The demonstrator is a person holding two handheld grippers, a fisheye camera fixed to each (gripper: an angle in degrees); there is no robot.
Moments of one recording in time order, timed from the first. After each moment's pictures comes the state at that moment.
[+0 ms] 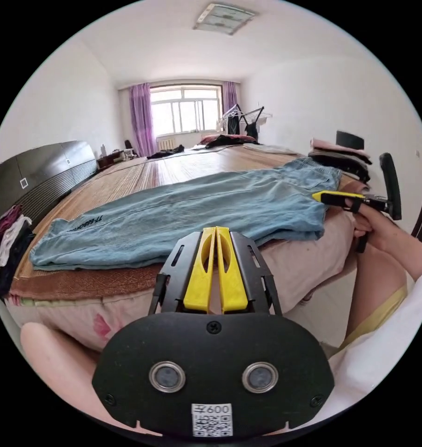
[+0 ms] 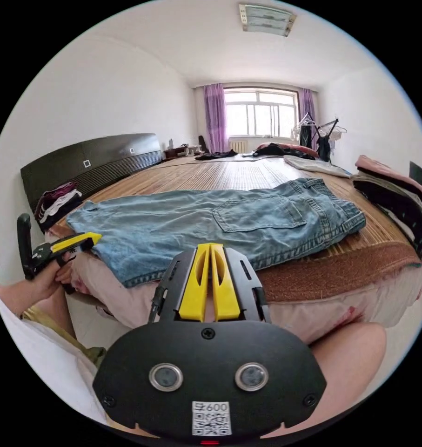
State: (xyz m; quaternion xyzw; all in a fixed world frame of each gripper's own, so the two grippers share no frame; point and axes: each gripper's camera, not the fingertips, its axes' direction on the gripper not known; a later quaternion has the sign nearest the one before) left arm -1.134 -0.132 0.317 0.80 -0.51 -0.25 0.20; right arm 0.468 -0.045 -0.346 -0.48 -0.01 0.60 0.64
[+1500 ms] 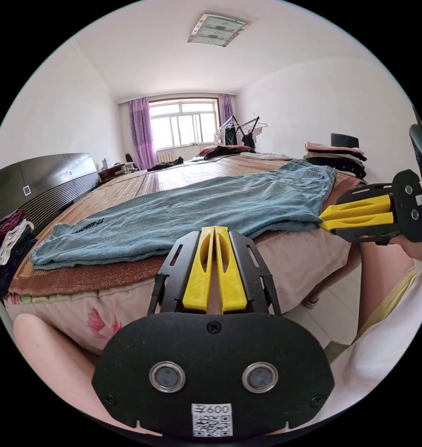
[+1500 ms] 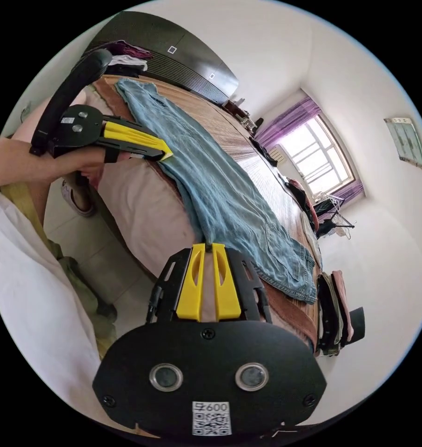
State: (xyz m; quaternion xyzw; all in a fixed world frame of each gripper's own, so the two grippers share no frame) left arm -0.995 -0.357 0.338 0.79 -0.55 -0.23 0.16; right arm 0.371 0.315 -0.270 -0.60 -0.18 0.18 0.75
